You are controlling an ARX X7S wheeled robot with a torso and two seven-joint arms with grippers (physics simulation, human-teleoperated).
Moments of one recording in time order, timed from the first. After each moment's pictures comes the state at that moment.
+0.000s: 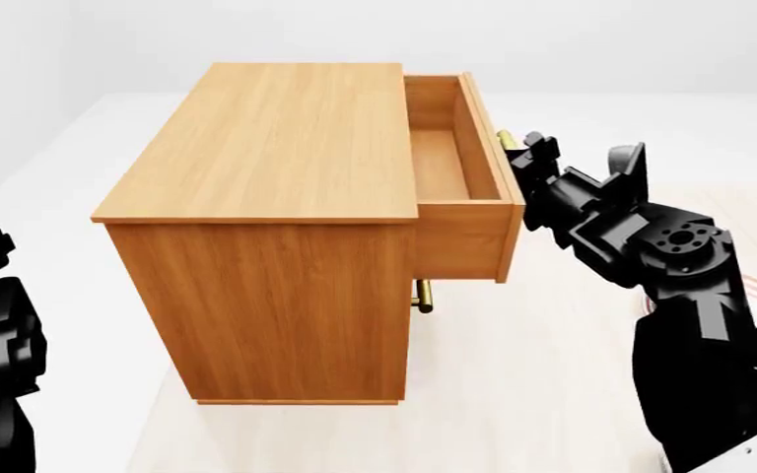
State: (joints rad) left arm -1.12 -0.47 -0.12 -1.31 0.00 0.04 -0.68; right arm 1.32 0.22 0.57 1.26 0.51 0.74 -0.25
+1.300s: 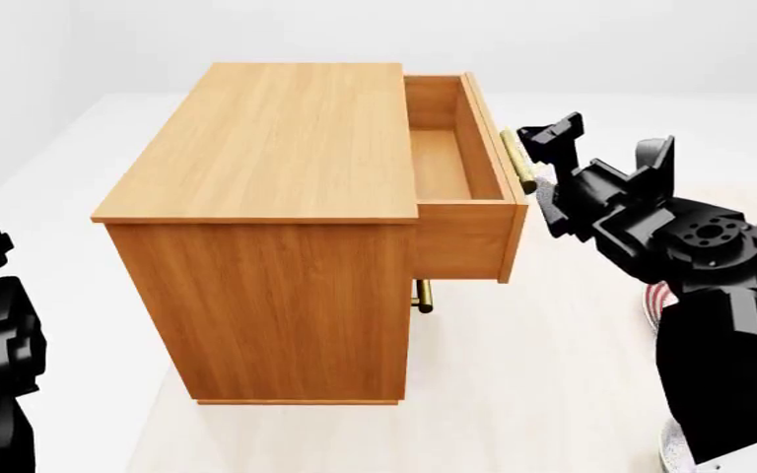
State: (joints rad) left arm -1.12 -0.47 -0.12 -1.31 0.00 0.05 -0.68; right arm 1.35 0.26 0.69 1.27 0.40 0.75 -0.28
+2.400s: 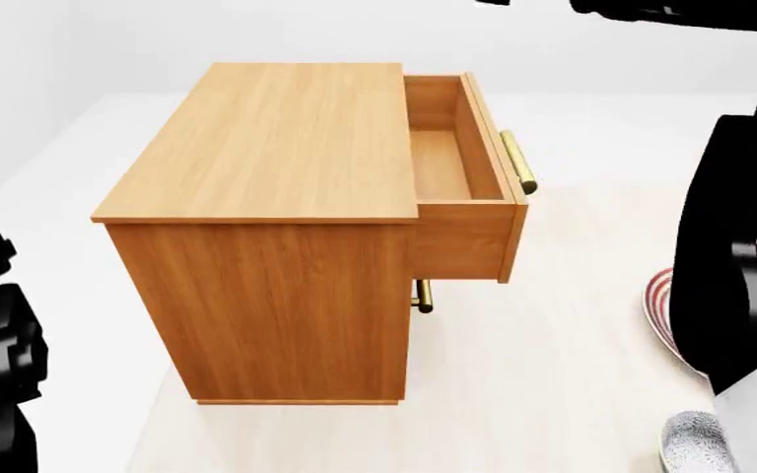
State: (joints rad) left arm -1.10 -0.46 -0.15 -1.31 0.00 0.06 -0.66; right arm 1.75 0.14 -0.01 0.59 0.34 1.39 -0.12
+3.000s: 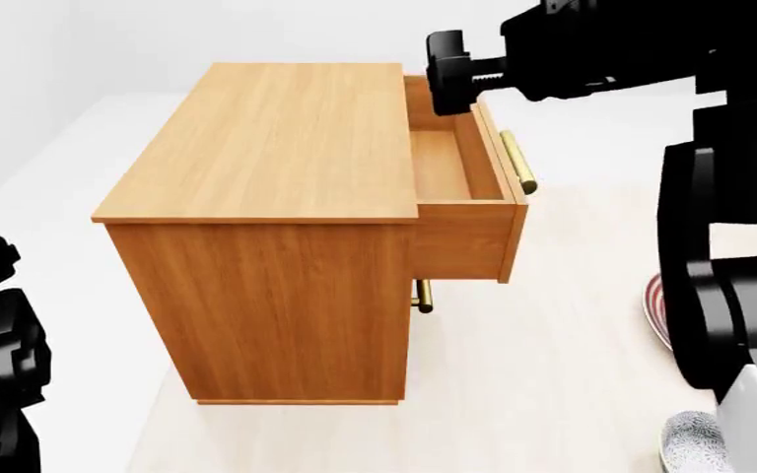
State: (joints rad) left arm -1.08 -0.46 -0.16 -1.31 0.00 0.06 -0.66; right arm 1.73 0.13 -0.29 0.64 0.41 1.54 -0.20
